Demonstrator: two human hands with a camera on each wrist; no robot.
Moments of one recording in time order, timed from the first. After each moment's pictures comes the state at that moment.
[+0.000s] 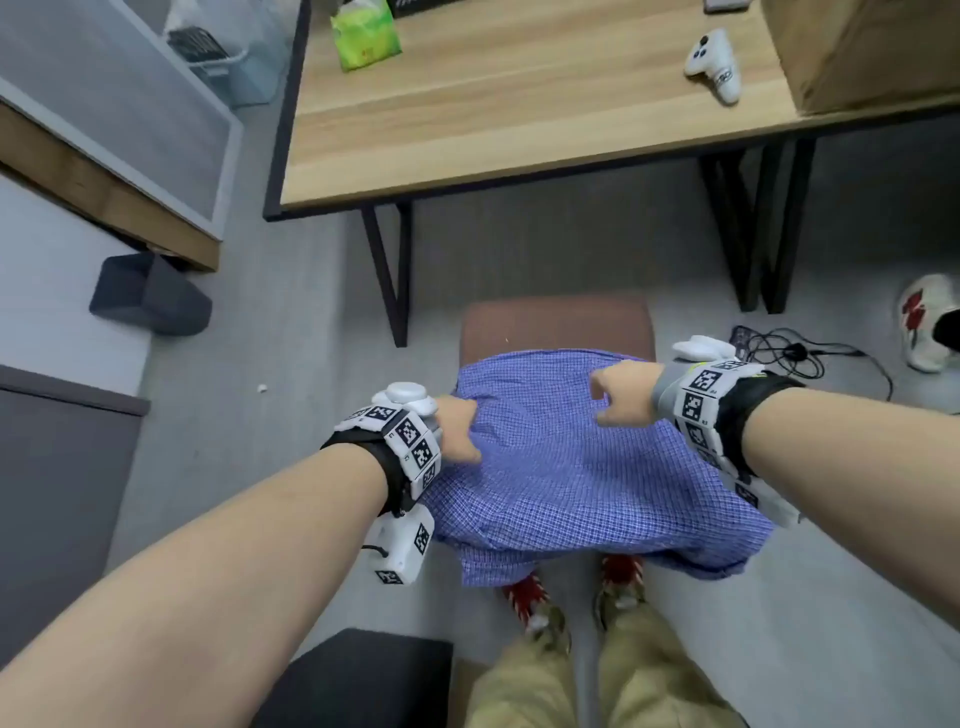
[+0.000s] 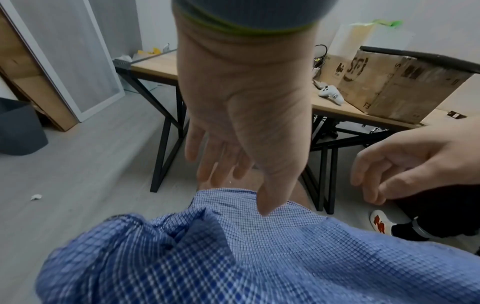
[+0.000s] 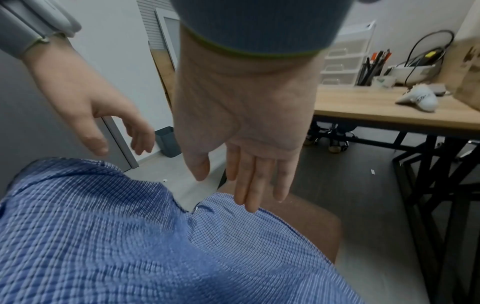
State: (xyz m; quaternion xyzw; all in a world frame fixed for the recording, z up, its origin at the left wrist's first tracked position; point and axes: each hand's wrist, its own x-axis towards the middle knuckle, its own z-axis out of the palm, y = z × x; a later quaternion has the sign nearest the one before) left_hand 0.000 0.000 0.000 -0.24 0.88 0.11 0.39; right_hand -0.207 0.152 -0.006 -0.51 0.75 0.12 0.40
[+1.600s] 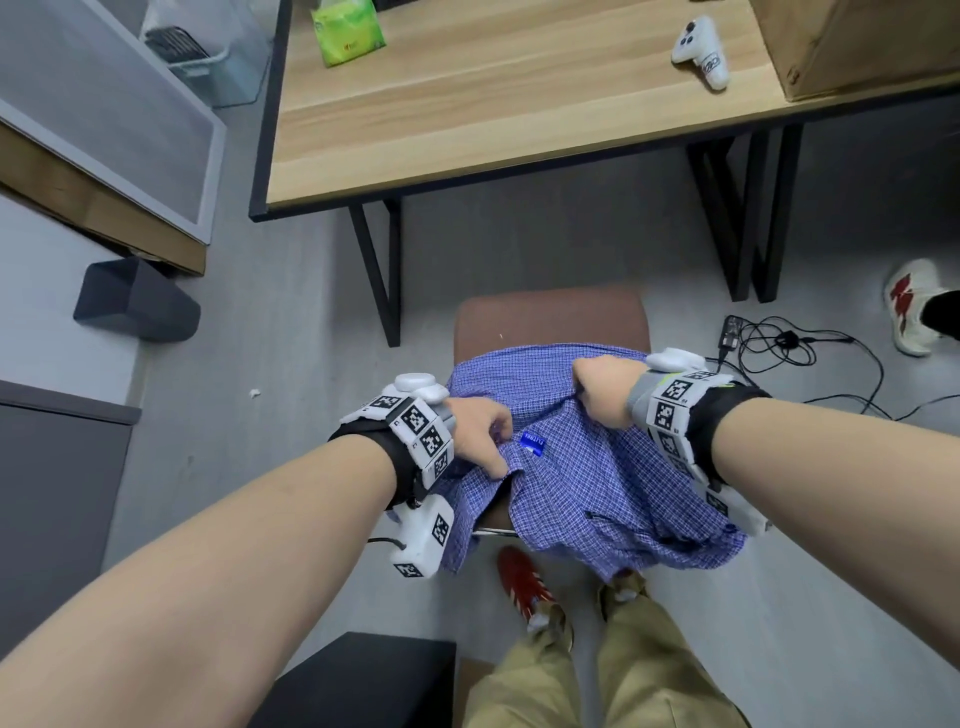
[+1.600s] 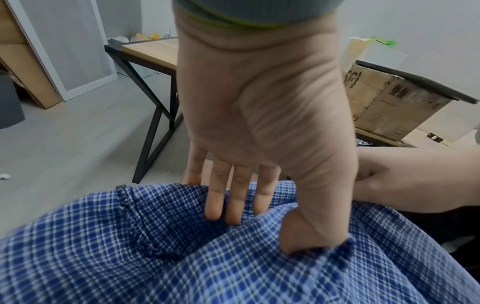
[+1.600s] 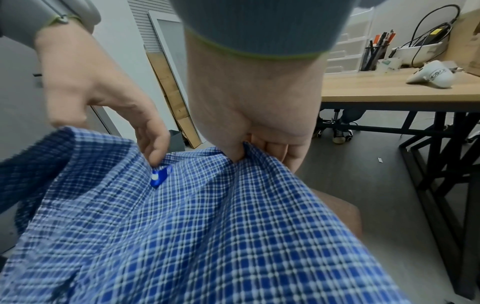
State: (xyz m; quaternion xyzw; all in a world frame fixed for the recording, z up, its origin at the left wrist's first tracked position) left_hand -0.023 0.017 0.015 -0.23 0.82 0.27 0.46; right_hand -0.183 0.144 -0.011 -0.48 0.80 0.10 0.36
